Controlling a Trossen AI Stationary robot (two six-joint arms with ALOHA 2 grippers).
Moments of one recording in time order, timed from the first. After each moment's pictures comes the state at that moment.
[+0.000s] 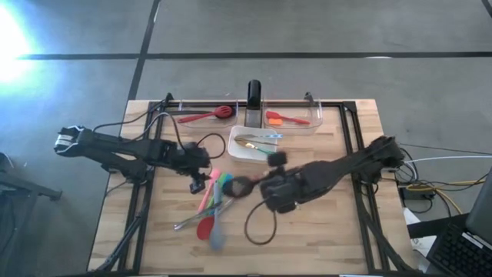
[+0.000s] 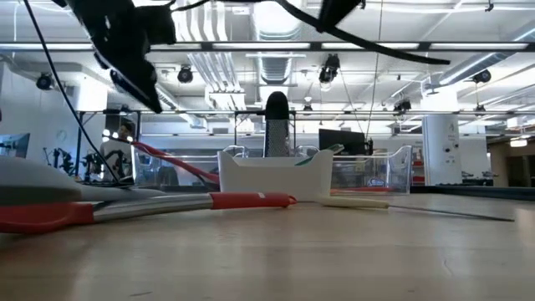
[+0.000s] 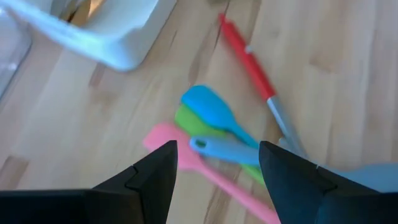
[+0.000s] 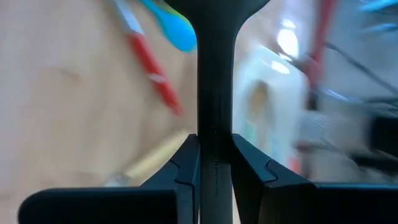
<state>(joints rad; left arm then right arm) -0.09 1.09 0.83 -0.65 -0.10 -0.38 0.38 1.81 1.77 -1.19 0.53 0.03</state>
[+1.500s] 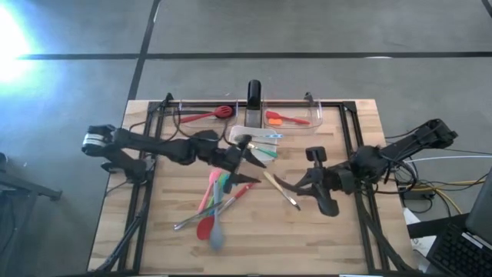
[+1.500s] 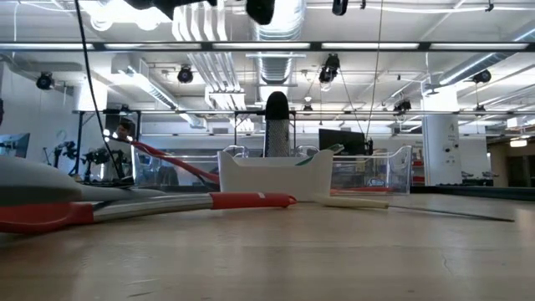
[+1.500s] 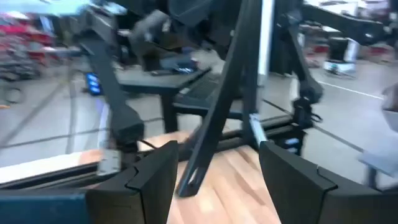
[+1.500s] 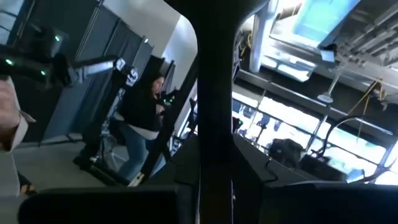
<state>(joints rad) -0.01 1.47 1.01 0.48 0.35 0.06 0.38 1.03 0.71 0.62 -0.04 -0.42</state>
